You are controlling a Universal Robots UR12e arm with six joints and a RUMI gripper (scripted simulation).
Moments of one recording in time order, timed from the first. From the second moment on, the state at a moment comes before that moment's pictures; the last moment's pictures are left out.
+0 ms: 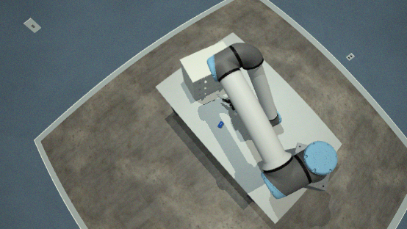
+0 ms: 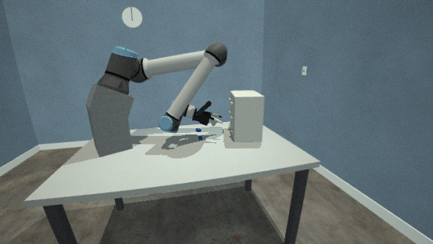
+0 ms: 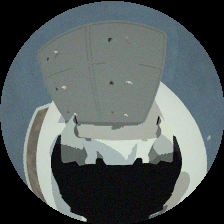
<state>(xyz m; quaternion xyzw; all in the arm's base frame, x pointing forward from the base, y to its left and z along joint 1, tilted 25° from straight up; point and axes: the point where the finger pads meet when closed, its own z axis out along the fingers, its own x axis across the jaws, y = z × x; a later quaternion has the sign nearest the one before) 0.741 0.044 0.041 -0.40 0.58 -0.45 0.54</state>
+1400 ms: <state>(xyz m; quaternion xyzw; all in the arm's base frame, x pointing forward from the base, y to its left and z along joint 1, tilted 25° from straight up) 0.735 0.040 0.055 -0.40 0.58 -0.45 0.54</state>
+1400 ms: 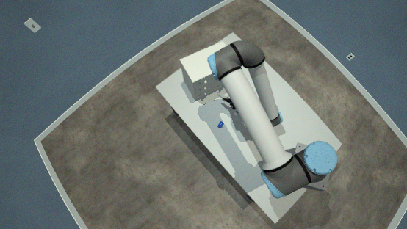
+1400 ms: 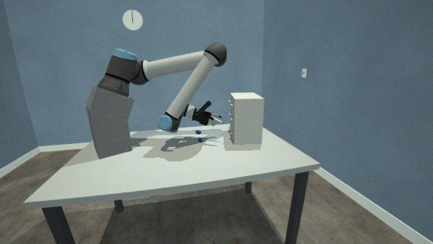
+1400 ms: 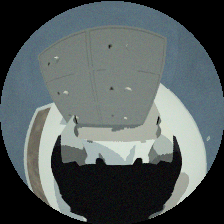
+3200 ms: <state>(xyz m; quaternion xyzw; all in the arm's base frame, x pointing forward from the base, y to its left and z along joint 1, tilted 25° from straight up) 0.677 0.038 0.085 -0.54 0.69 -0.27 0.40</state>
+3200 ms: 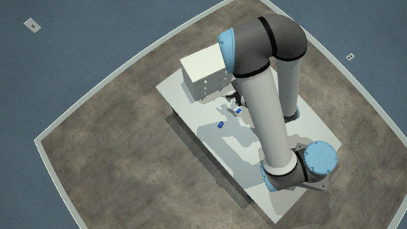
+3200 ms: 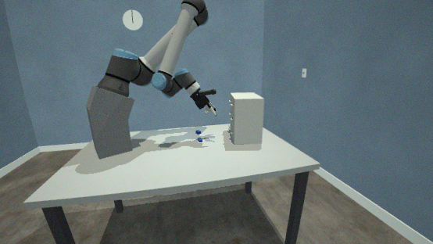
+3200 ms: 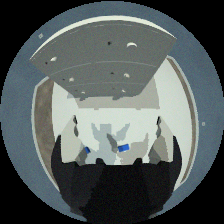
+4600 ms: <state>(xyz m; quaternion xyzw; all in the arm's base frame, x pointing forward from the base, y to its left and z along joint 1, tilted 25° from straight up) 0.624 0.035 0.114 -0.63 0.74 -0.06 0.23</state>
